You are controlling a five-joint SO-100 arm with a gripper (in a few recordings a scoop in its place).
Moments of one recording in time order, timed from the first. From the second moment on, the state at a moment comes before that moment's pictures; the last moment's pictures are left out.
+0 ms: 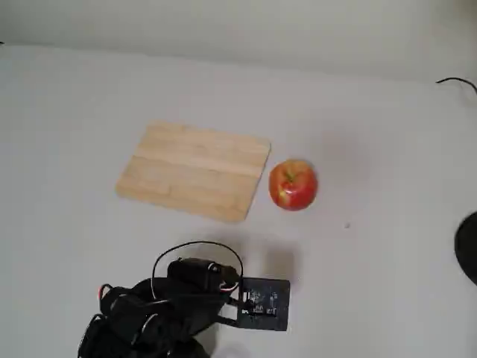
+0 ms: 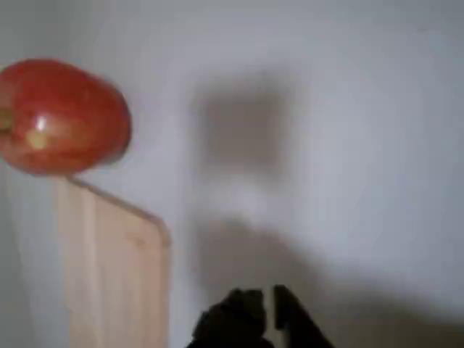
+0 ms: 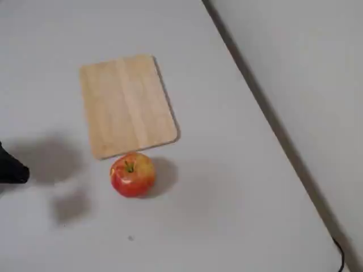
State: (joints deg) arm 7.4 188.3 167.9 75.3 -12.1
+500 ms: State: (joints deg) arm 5.8 188.3 167.9 75.3 -12.7
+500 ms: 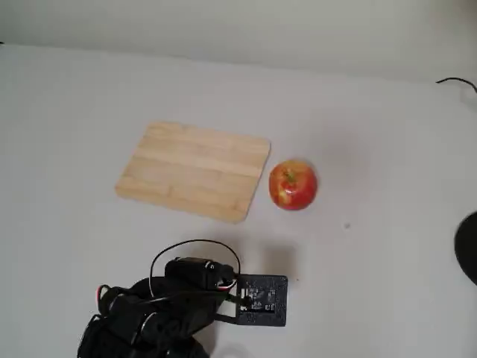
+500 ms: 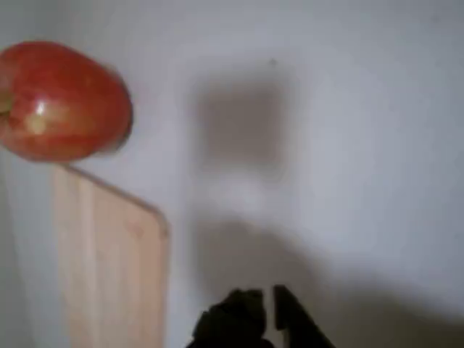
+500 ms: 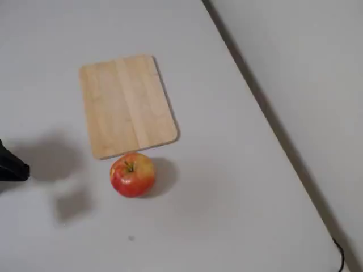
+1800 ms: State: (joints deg) arm 6.7 143.1 130.8 72.5 -27.1
